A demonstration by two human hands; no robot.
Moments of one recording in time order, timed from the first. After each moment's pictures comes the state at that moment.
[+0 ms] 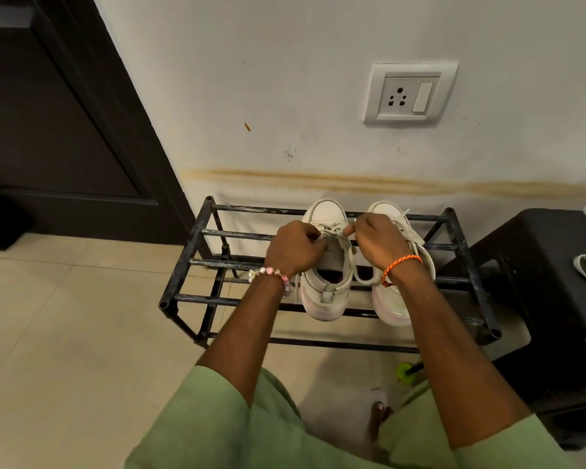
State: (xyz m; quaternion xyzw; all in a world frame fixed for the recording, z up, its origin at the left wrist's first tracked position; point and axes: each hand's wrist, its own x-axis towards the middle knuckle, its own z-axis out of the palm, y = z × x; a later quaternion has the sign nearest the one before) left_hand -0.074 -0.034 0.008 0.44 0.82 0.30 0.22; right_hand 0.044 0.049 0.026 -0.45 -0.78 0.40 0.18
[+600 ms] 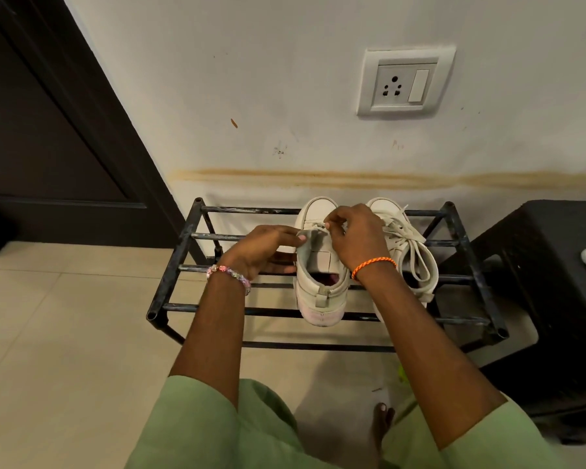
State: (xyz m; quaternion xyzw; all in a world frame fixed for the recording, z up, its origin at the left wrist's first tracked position) left_hand -0.121 -0.035 -0.007 0.22 0.66 0.45 0.56; right_hand 0.018 0.052 -0.005 -0.44 -0.83 0.25 0.24
